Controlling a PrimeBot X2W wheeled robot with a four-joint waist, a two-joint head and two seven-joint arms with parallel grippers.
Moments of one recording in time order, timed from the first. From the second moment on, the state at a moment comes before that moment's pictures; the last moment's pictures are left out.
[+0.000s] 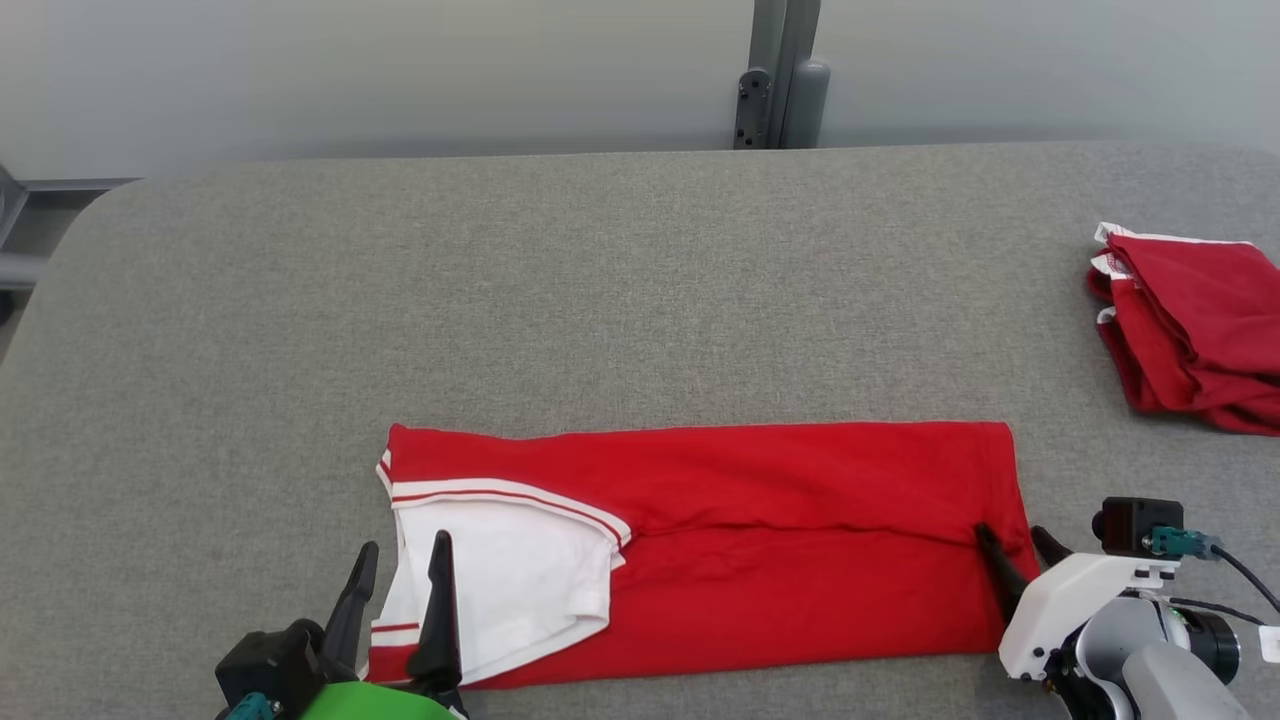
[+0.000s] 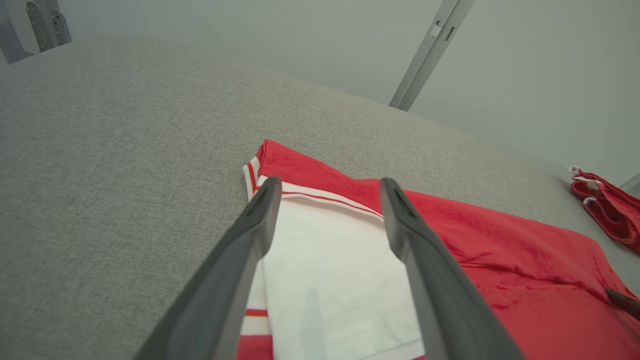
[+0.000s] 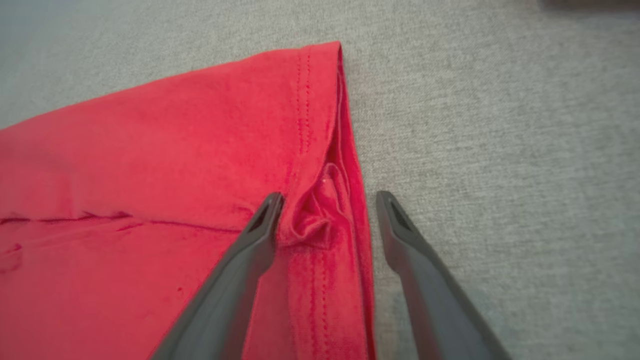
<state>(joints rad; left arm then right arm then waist) 0.06 0.24 -0.40 0.06 -0.65 0.16 -0.24 -0.19 -0.21 0.11 0.61 0.47 0.13 0.04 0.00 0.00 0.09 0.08</state>
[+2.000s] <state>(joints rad) 0.03 0.25 -0.36 0.12 -0.57 0.15 -0.26 -0.18 -0.10 0.39 0.11 0.77 0.13 0.29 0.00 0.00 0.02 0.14</state>
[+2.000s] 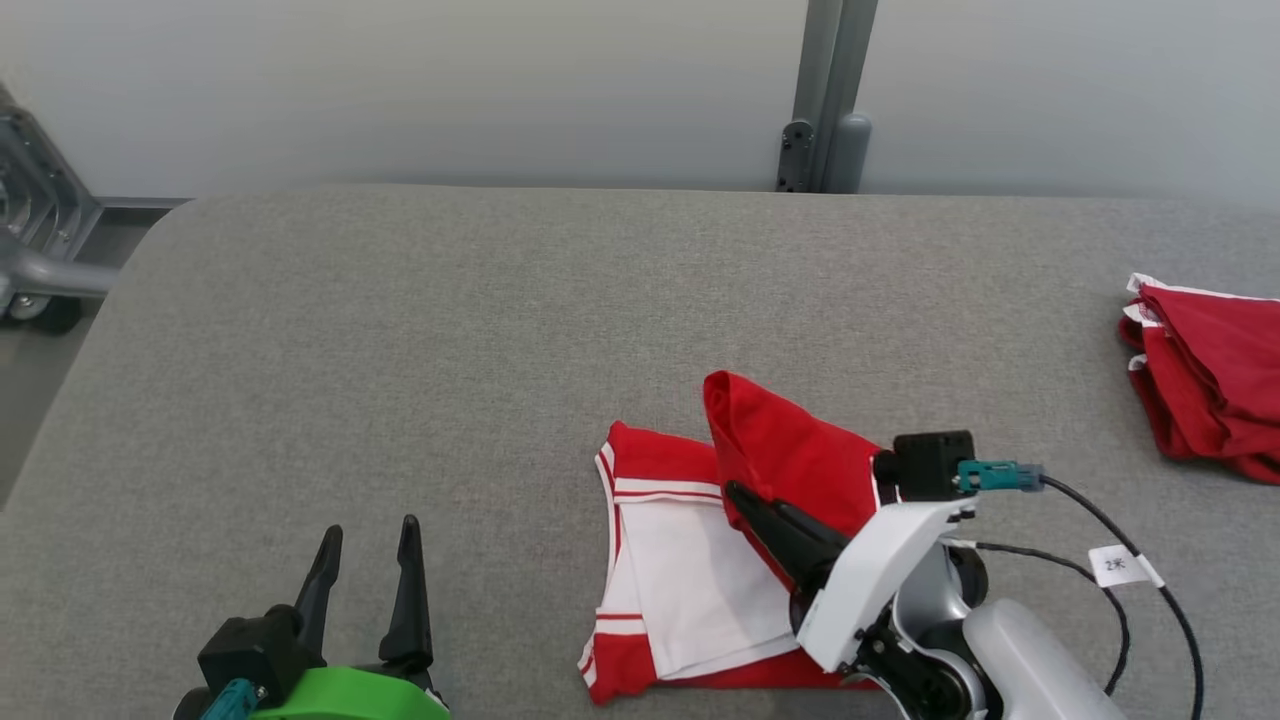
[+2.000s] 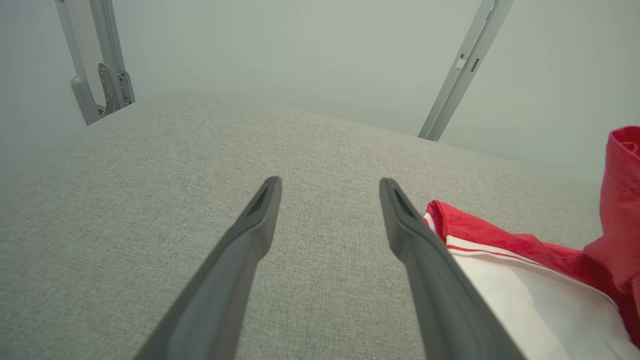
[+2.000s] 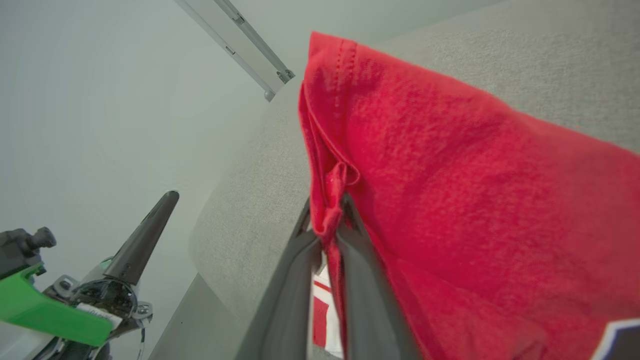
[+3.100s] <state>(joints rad) 0.00 0.22 -0.39 0.17 -0.57 0.12 -0.26 -0.49 -0.05 0.77 0.65 1.05 0.13 -0.06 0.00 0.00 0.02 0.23</state>
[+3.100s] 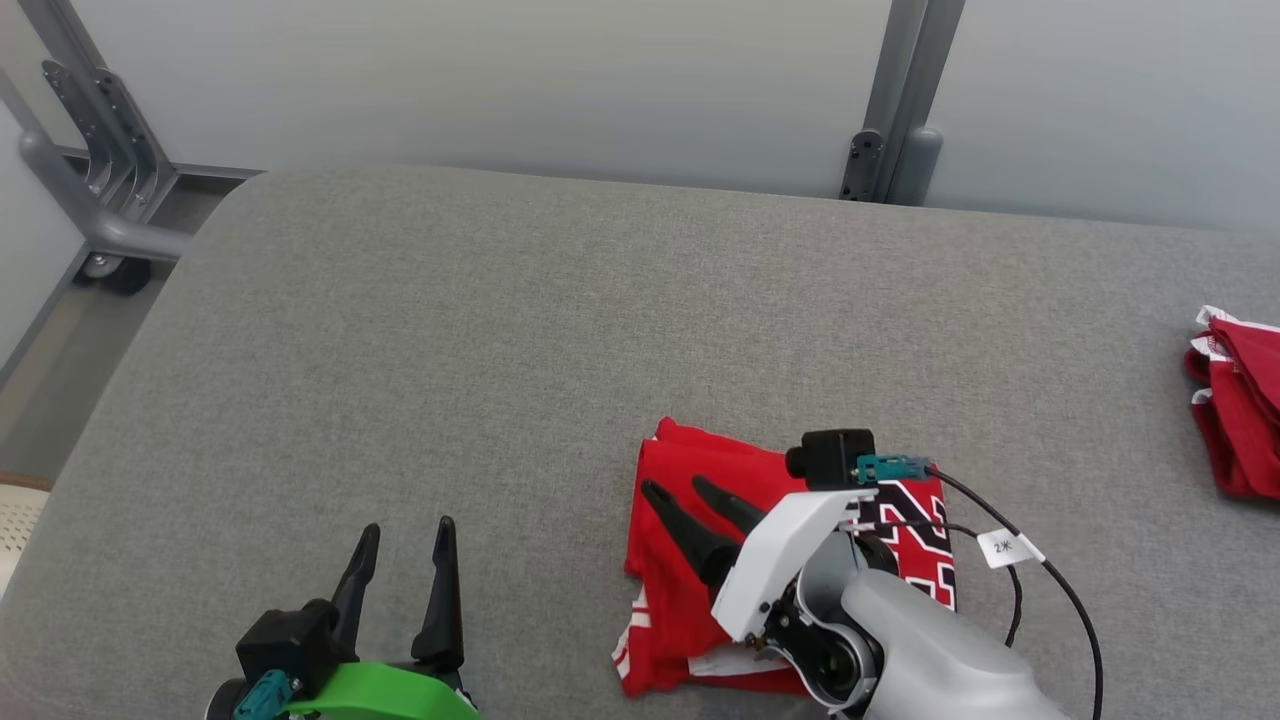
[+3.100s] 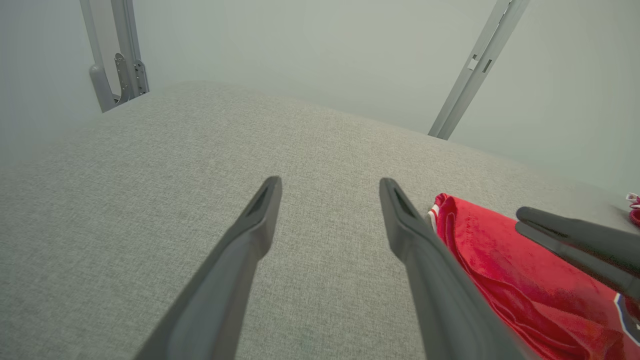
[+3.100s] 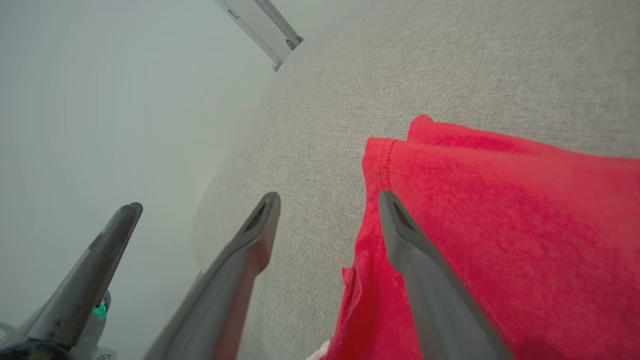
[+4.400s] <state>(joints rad) 0.03 0.21 -0.37 0.15 -0.48 0.14 -0.26 -0.01 -0.06 0.05 0.16 0.30 0.13 -0.26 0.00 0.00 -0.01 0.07</state>
